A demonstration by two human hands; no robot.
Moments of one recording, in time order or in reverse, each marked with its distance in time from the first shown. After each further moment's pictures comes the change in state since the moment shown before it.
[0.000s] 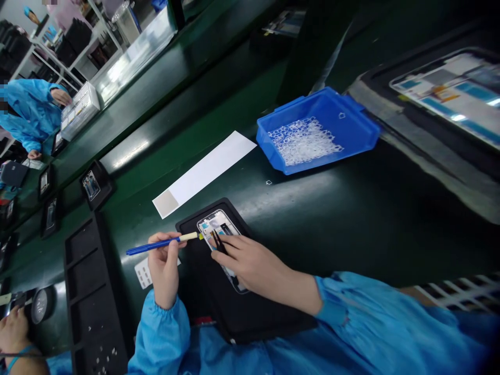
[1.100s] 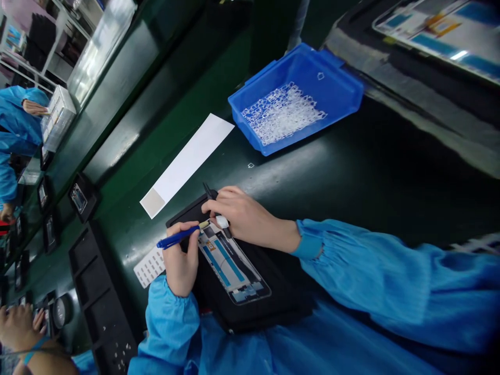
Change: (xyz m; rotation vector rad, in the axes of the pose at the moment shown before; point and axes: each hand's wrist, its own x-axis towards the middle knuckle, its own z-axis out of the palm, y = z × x) left_hand 0.002 0.003 0.042 0.648 -0.290 0.365; right_hand 0.023 0.061 -0.016 0.333 0.059 0.285
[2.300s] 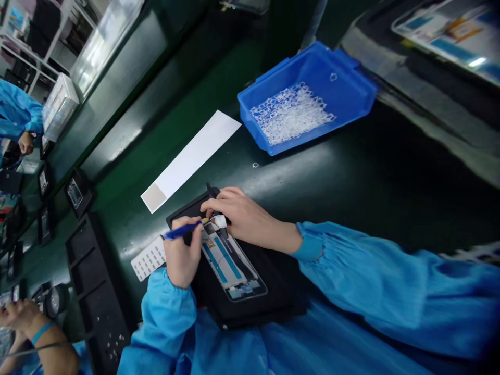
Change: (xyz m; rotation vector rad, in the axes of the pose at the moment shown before) left_hand 0.001 0.000 0.008 -0.124 -0.017 -0.035; right_hand 0.000 -0.004 -0.002 0.103 -0.087 0.085
